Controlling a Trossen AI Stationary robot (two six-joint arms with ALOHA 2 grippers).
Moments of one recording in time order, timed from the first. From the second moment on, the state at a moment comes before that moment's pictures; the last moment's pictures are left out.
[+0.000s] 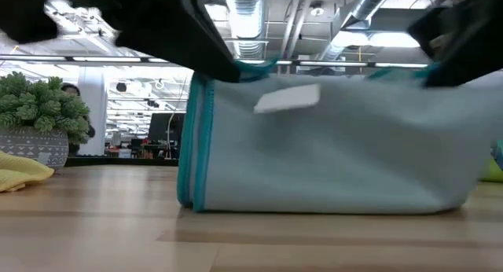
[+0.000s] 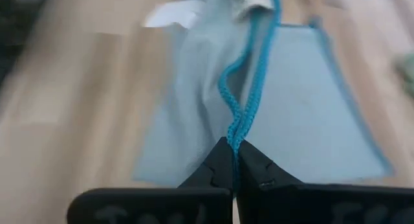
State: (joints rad) left arm -0.64 1.92 1.28 -0.32 -0.78 -0.08; right arm 0.76 1.57 0.86 -0.30 0.58 0.47
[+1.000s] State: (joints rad) left arm -0.46 1.73 0.77 0.31 -0.71 -0.22; right arm 0.33 1.57 0.86 -0.42 0.46 0.31
